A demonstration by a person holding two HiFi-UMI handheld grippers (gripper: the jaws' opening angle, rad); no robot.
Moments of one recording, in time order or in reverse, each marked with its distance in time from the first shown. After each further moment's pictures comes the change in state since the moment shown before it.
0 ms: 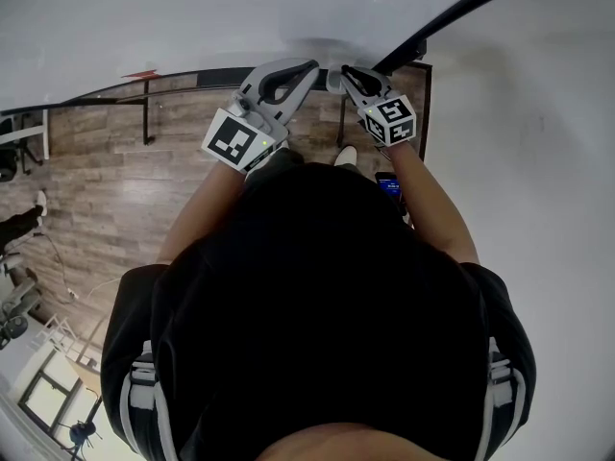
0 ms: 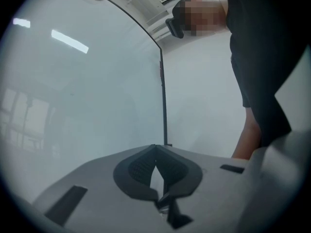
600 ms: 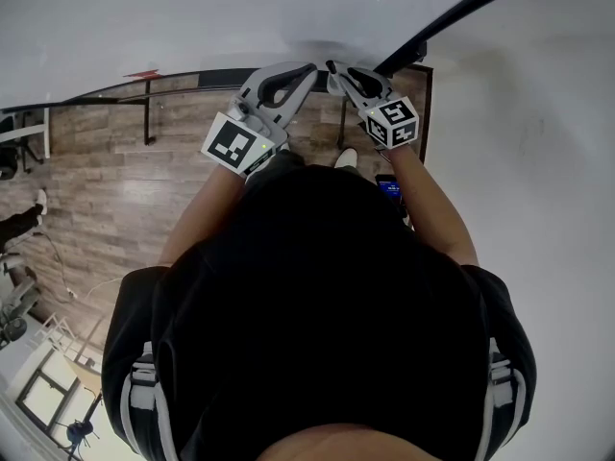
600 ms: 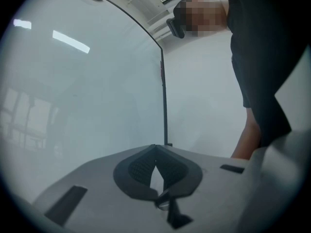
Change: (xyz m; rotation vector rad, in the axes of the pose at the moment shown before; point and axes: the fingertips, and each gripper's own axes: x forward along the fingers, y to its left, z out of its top) left arm -0.003 -0.001 -0.003 -0.001 0.004 0.015; right arm -0.003 0.004 0.011 0.037 -0.028 0.023
